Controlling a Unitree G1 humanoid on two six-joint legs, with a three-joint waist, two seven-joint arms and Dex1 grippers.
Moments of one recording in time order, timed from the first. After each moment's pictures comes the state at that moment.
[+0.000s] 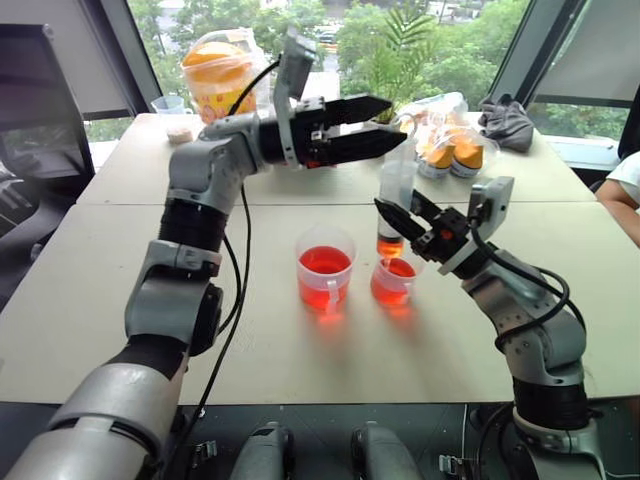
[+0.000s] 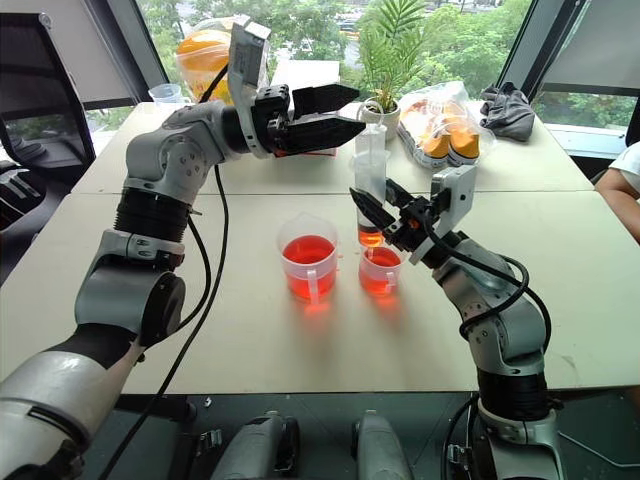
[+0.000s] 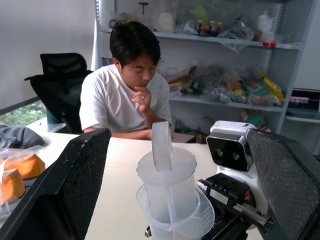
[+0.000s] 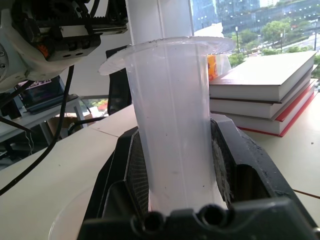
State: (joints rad) left arm -1.28 0.27 0.00 0.58 -0.55 0.52 -1.24; right arm -0.39 -0.39 -0.12 -0.38 0.57 0.47 0.52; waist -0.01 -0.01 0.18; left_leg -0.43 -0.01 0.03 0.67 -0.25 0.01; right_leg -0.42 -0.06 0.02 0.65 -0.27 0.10
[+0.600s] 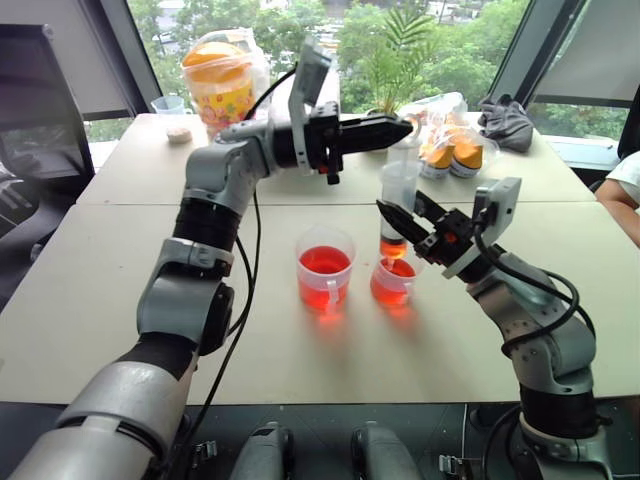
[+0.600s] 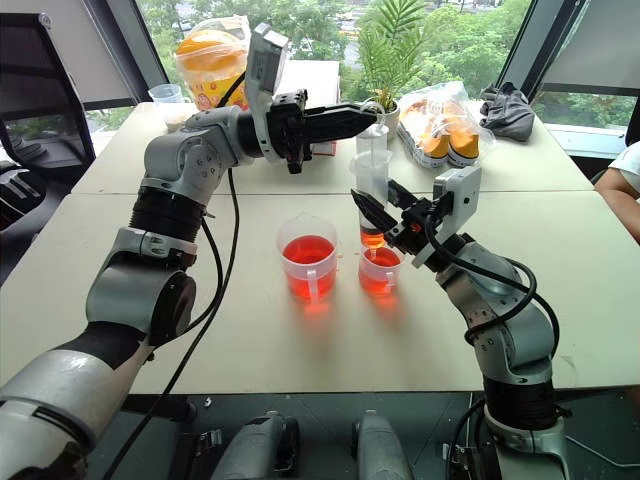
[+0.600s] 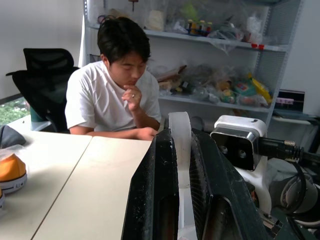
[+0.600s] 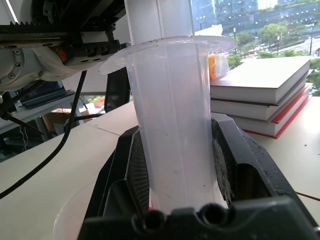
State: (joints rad) left arm -1.30 0.22 0.00 0.62 -0.51 0.51 -1.27; right arm -0.35 -0.42 -0.13 -0.44 0.57 0.50 0.49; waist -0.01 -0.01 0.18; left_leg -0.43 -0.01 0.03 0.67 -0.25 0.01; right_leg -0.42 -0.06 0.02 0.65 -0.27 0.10
